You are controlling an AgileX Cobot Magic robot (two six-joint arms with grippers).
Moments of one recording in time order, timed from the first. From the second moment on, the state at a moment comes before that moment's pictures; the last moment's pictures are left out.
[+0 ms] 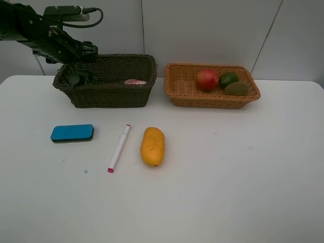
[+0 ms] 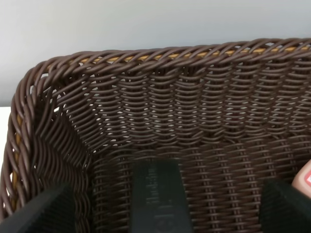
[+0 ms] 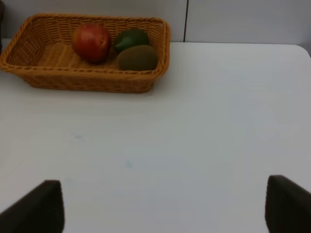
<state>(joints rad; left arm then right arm) -0.14 1.99 -1.31 -0.08 0.06 0.02 -0.02 0.00 -0.52 -0.02 1.06 -0.02</state>
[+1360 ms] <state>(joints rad) -0.35 1.70 -1.31 -0.06 0.58 -0.14 -0.02 0.00 -0.52 -0.02 1.06 -0.02</state>
